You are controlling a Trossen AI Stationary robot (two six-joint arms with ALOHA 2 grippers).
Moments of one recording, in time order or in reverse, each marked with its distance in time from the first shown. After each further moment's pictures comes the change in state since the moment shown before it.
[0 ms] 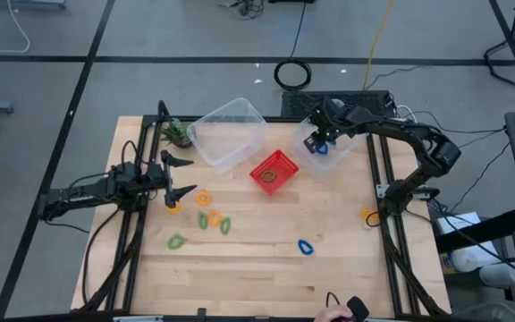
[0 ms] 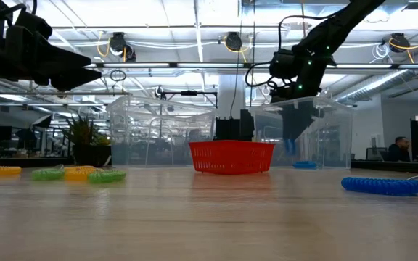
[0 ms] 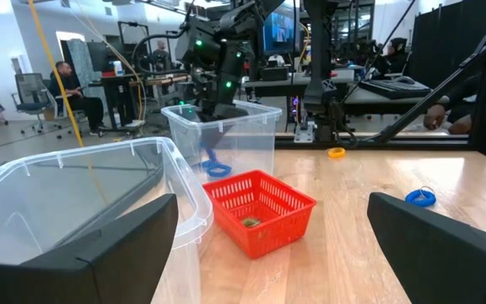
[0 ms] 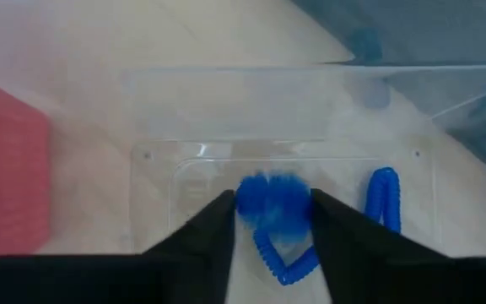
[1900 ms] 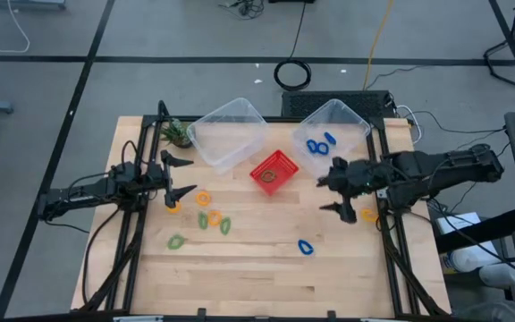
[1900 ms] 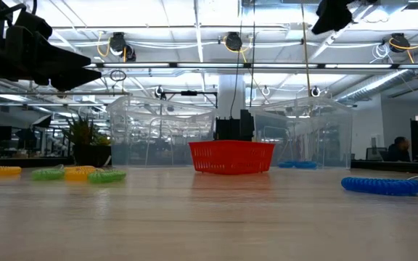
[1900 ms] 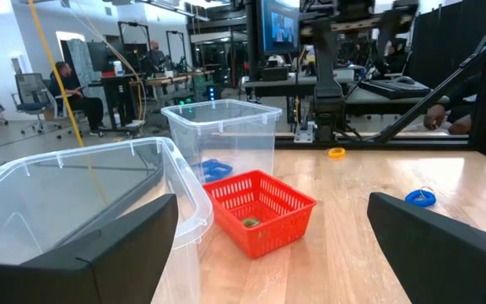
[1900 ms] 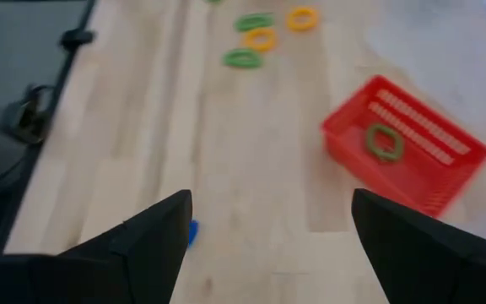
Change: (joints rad) left arm 0.000 0.000 0.000 0.000 0.000 0.000; right arm 0.905 -0.566 0.000 -0.192 0.006 0.031
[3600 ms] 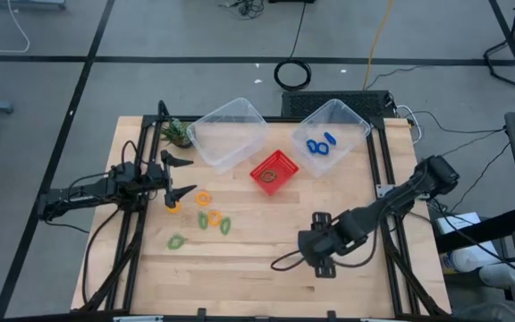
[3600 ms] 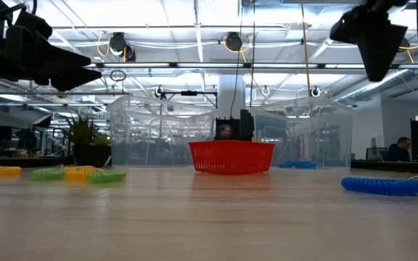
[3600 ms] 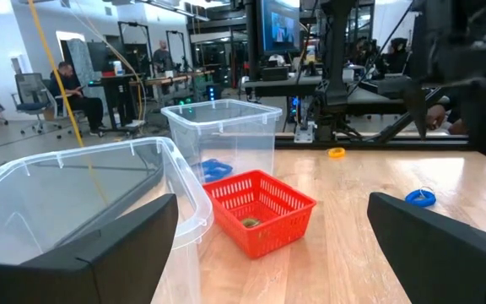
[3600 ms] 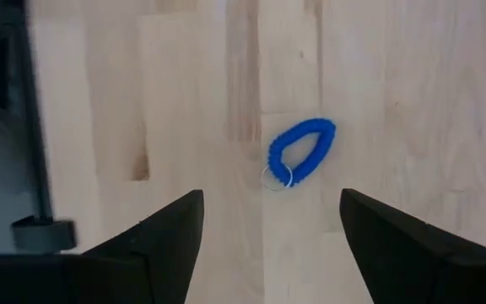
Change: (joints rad) left arm 0.000 0.000 0.000 0.000 0.000 0.000; right arm 0.367 0.633 0.267 -0.198 -0.012 0.428
